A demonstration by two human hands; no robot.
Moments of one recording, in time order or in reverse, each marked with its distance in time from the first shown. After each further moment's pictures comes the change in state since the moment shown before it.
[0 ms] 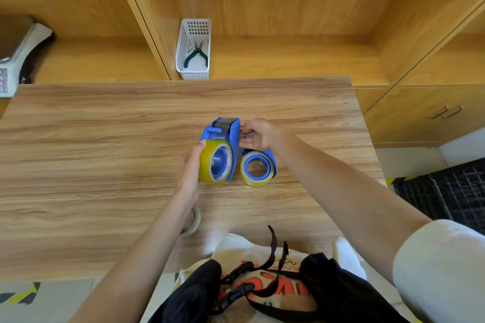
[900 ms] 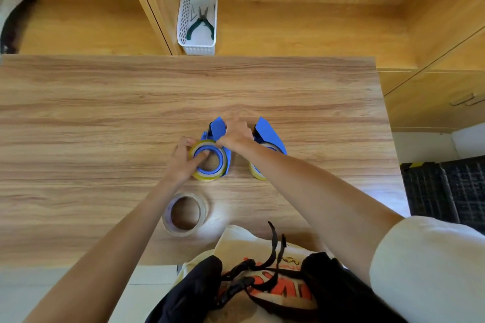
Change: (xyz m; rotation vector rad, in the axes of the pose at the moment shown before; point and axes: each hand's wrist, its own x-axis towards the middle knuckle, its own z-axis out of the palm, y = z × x) left_hand 0.080 -0.026 -0.056 0.720 -0.175 0.141; right_hand 0.060 0.041 0.058 -1.185 0.271 -0.275
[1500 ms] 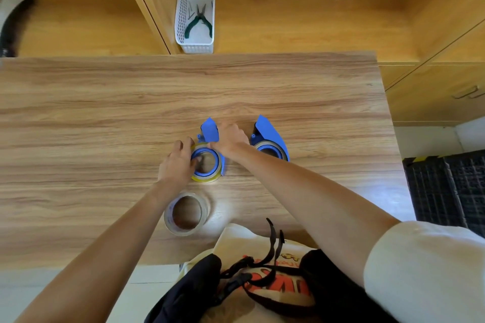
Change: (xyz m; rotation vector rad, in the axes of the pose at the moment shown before) left_hand -0.002 -0.004 -0.004 0.729 0.009 0.096; right_hand -0.002 0.000 0.020 -0.072 0.026 -0.120
